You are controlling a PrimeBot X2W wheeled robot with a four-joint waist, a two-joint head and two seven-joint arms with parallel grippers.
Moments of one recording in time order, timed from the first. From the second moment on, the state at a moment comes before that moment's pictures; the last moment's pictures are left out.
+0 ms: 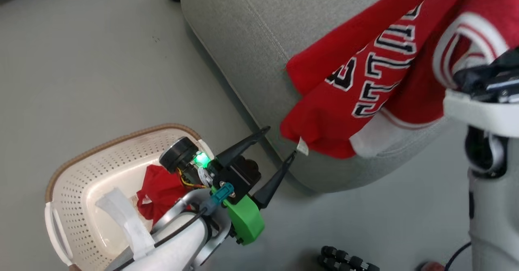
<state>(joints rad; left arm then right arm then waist) -0.46 0.28 -0.82 0.06 -0.27 -0.07 0.03 -0.48 -0.05 -0.08 -0.23 0.20 0.13 -0.26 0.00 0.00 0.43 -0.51</state>
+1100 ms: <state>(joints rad) -0.58 0.32 -0.83 0.04 -0.20 -0.04 0.02 -0.65 -0.13 -0.61 0.28 0.03 0.13 -0.26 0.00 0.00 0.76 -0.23</state>
